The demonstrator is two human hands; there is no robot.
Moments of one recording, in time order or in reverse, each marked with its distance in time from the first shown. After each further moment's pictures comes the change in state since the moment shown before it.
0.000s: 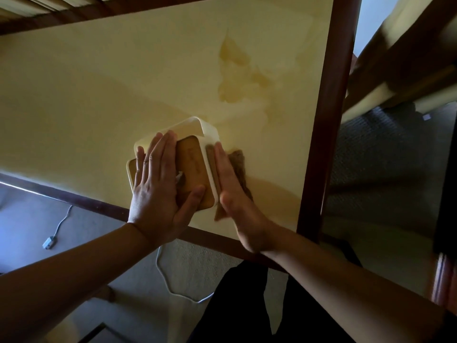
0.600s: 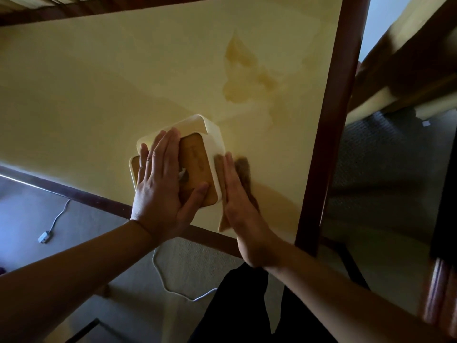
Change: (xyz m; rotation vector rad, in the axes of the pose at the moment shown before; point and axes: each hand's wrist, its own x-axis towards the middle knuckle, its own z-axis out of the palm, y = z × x) left_hand -0.001 0.001 0.000 -0.007 0.011 -0.012; right_hand -0.037 0.013 0.006 0.165 0.020 0.099
